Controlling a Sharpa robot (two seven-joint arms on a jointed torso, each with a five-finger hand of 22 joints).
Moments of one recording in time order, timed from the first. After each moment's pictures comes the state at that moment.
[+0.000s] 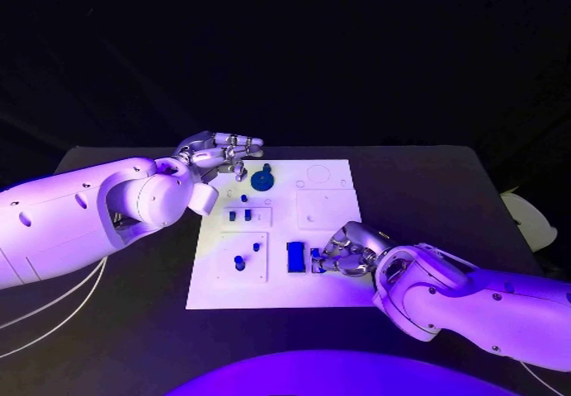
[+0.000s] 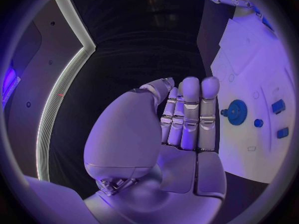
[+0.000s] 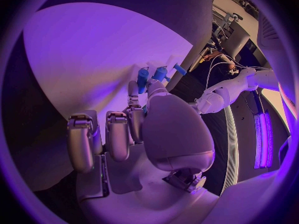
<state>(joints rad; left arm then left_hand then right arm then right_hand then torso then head) 1.22 -0.87 -0.01 1.55 -0.04 -0.25 0.14 1.44 -0.18 0.46 0.12 0.23 1.03 0.18 0.09 0.10 1.09 0.11 0.20 0.19 1.24 0.03 0.99 0.53 0.14 1.17 0.11 0.92 0.99 0.99 -0.89 -0.13 1.89 -1.34 -0.54 -0.57 1.31 -0.04 -0.04 0.29 0.51 1.17 0.03 0.26 0.43 1.46 -0.05 1.29 1.42 1.46 -0.10 1.52 1.31 0.01 1.47 0.02 1.57 1.31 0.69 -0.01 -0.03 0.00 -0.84</state>
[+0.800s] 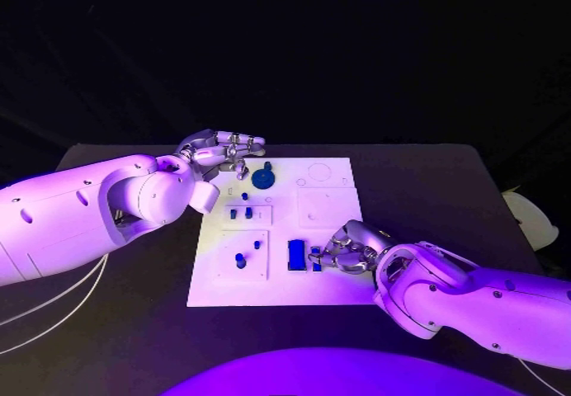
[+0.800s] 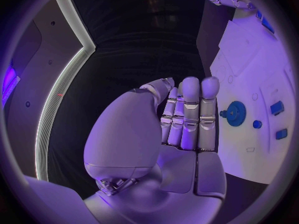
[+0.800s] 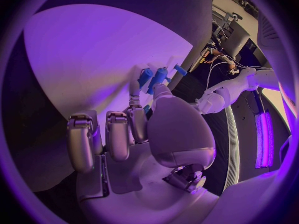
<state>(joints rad) 1.22 -0.87 -0.01 1.55 -0.04 -0.24 0.13 1.44 -0.18 0.46 0.12 0.23 1.03 0.18 0.09 0.10 1.09 0.11 0.20 0.19 1.24 0.03 0.99 0.53 0.14 1.17 0.11 0.92 0.99 0.99 -0.89 -0.13 1.88 -1.33 -0.53 -0.57 1.18 -0.04 -0.10 0.29 0.44 1.18 0.02 0.26 0.43 1.46 -0.05 1.29 1.31 1.46 -0.10 1.52 1.31 0.01 1.47 0.02 1.57 1.31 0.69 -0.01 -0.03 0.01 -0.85</state>
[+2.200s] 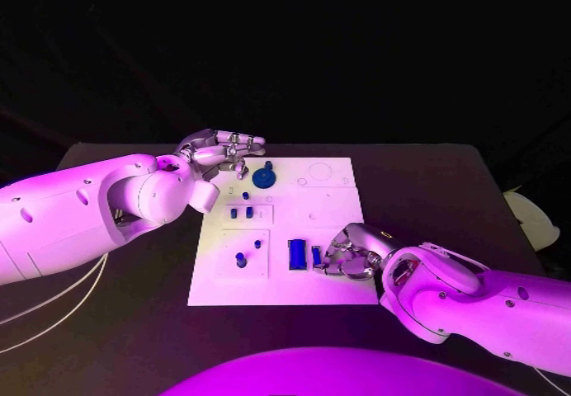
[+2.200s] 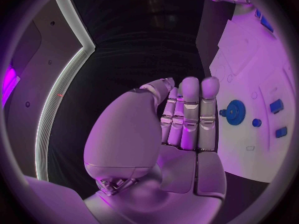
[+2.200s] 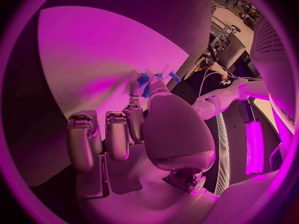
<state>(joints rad) 1.22 -0.88 -0.01 1.55 -0.04 -0.24 0.13 1.44 -0.18 0.46 0.11 0.23 1.03 0.18 0.09 0.10 1.09 0.11 0.20 0.19 1.24 0.03 0.99 0.53 0.14 1.17 0.11 0.92 0.99 0.98 -0.93 -0.13 1.90 -1.42 -0.47 -0.51 1.32 -0.04 -0.10 0.25 0.38 1.18 0.02 0.26 0.44 1.46 -0.04 1.29 1.32 1.46 -0.09 1.52 1.31 0.01 1.47 0.02 1.57 1.31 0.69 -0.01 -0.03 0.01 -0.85</state>
